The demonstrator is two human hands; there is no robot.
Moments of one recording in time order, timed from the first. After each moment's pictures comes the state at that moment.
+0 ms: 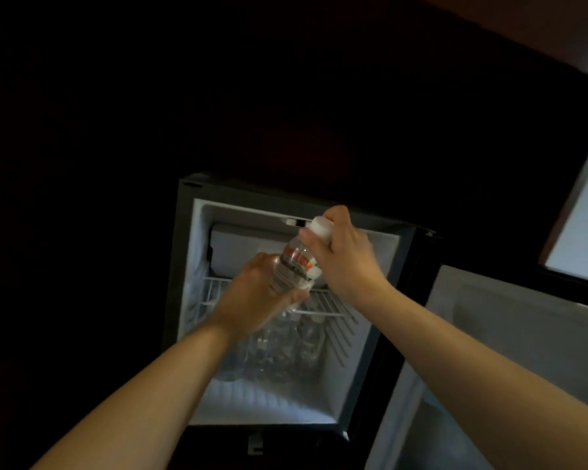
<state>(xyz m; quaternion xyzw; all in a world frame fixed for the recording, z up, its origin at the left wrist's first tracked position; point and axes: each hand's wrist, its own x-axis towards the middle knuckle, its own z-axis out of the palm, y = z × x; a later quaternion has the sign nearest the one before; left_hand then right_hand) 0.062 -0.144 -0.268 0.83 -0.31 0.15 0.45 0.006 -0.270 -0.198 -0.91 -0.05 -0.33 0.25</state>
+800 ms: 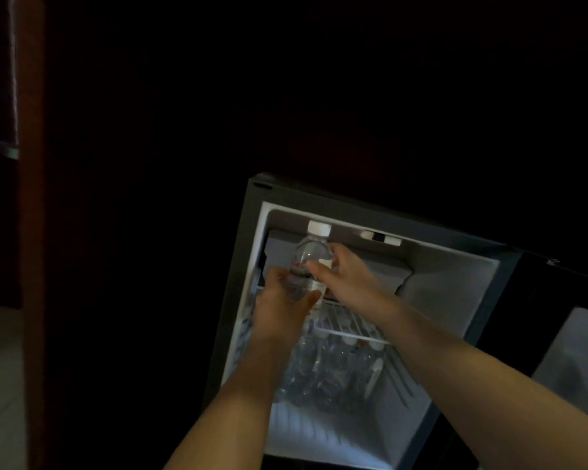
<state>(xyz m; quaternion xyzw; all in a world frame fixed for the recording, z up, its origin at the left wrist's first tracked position) 0.120 -0.134 -0.309 0.72 -0.07 0.15 0.67 0.116 -0.235 -0.240 -0.93 -0.06 -0.17 0.32</state>
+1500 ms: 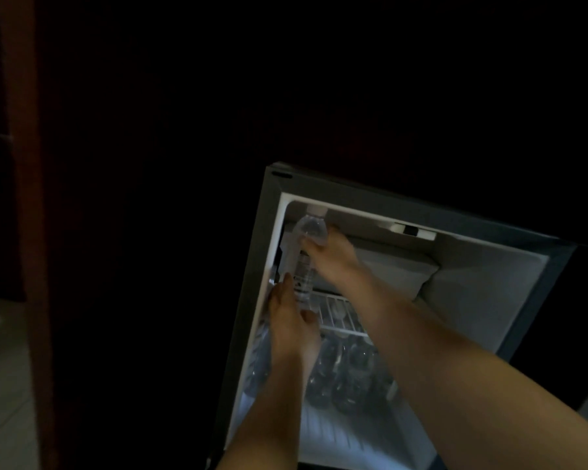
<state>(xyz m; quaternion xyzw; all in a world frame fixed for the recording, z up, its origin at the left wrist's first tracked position) 0.141 -0.138 -0.346 0.75 -0.04 0.15 0.64 0.188 -0.198 -0.252 -0.92 0.01 -0.17 0.36</state>
